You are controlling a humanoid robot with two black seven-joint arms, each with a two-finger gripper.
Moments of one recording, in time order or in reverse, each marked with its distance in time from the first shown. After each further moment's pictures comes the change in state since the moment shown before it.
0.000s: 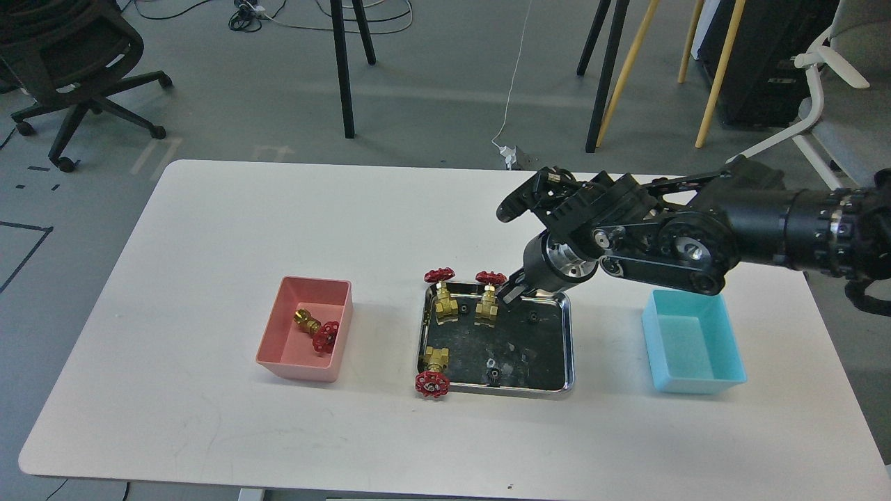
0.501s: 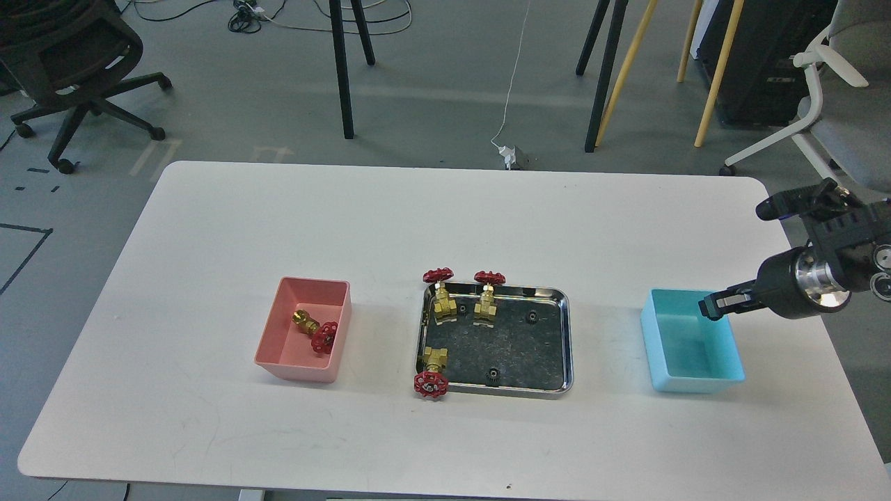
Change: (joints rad) left arm 0.004 -0.038 0.002 0.000 0.008 -0.008 0.000; right arm -0.149 -0.587 0.035 0.206 -0.012 0.000 0.002
